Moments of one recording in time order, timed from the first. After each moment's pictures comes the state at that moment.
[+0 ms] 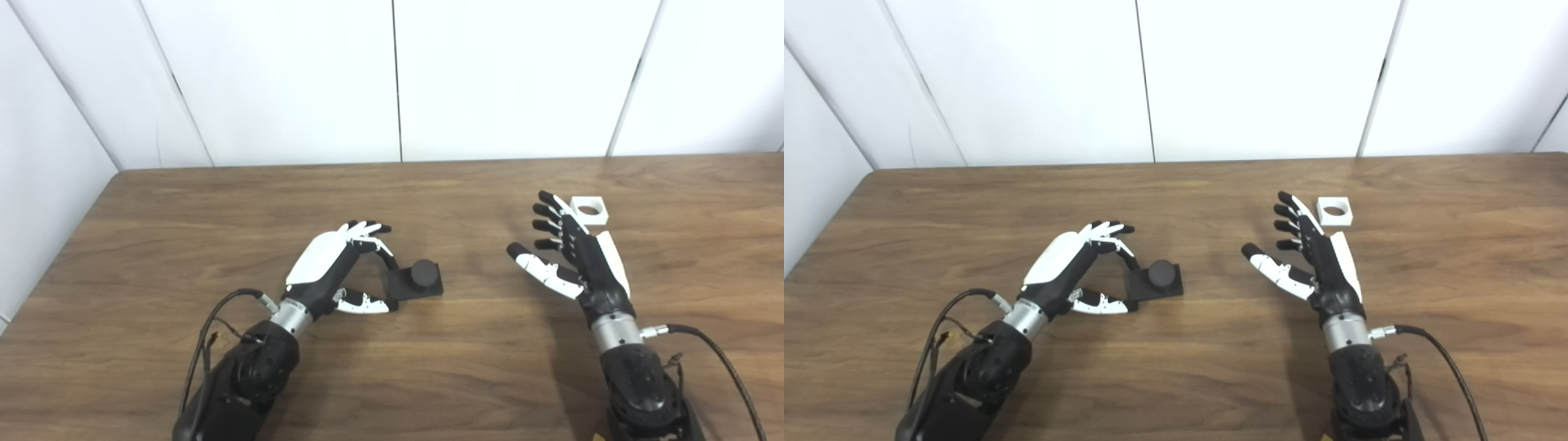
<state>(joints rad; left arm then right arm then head) -0.29 0.30 -0.32 0.14 0.56 -0.13 -0.02 -0.17 -0.09 0.06 -0.08 -0.28 0.10 -0.04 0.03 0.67</state>
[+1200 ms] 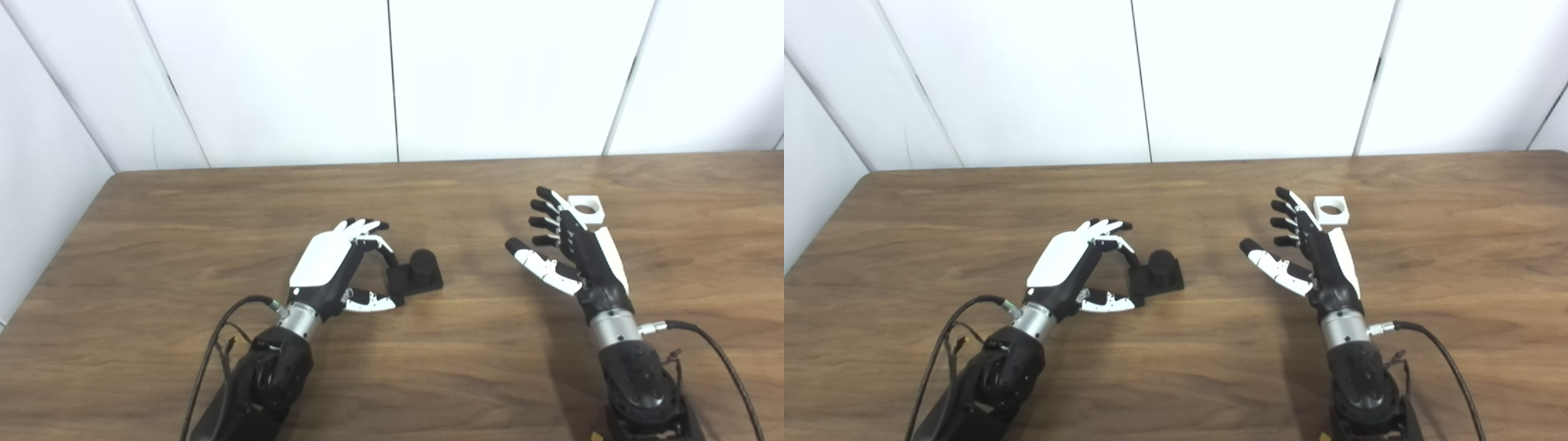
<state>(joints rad) -0.27 0.24 -0.31 0.14 0.71 -0.08 0.07 -0.17 -0.09 0.06 -0.09 -0.28 0.10 -0.04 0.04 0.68</state>
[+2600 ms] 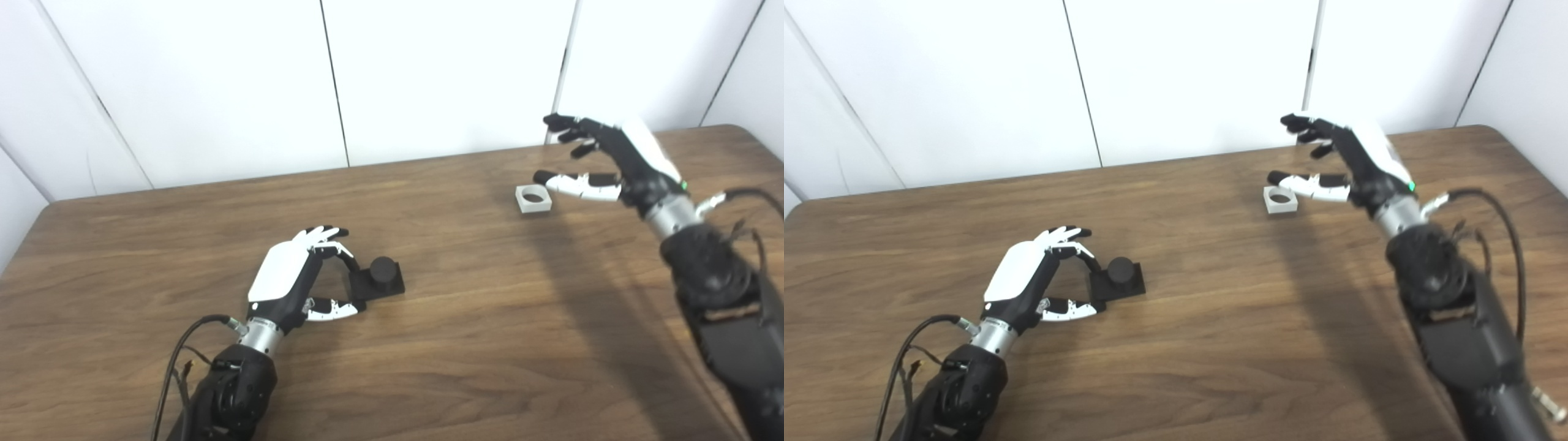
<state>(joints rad) -0.27 0.25 -0.30 0.14 0.70 -0.10 0.06 -0.44 -0.51 0.02 -0.07 -0.41 0.15 0.15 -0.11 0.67</state>
